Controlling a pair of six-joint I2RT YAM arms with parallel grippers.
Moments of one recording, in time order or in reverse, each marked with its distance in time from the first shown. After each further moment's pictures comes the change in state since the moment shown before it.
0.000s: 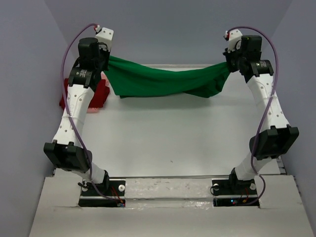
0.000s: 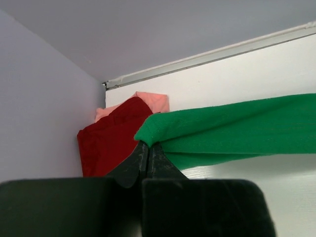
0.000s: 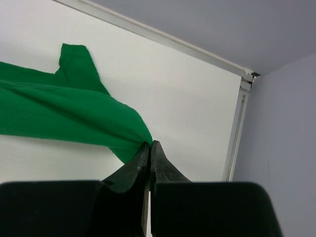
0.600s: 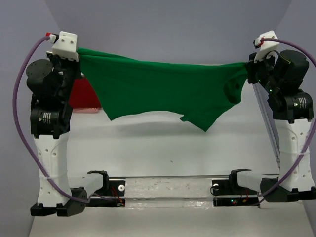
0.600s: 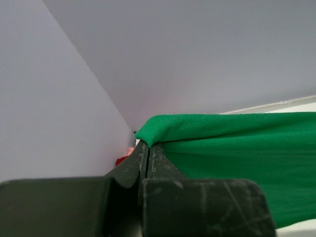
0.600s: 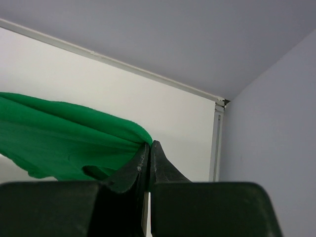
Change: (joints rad) left arm 0.087 -0.413 -0.044 0.006 0.119 0.003; right arm 0.000 -0.497 -0.136 -0.074 -0.050 0.040
